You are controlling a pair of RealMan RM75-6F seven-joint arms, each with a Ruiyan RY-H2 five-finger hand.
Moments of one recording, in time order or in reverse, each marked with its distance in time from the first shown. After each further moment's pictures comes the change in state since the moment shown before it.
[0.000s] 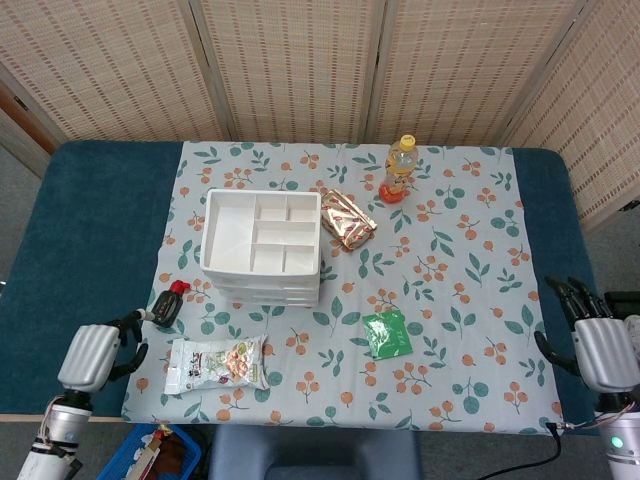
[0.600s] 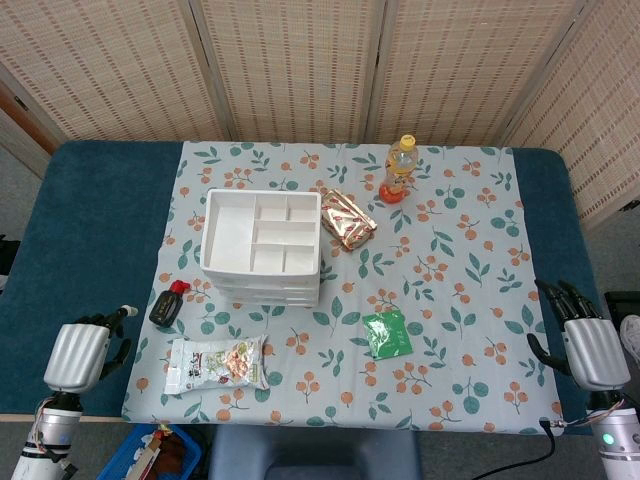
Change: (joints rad) left arm 0.027 -0.009 -0.008 0.029 0.013 0.087 0.246; right arm 0.013 -0.026 -0.010 0.025 0.008 -0.039 -0.003
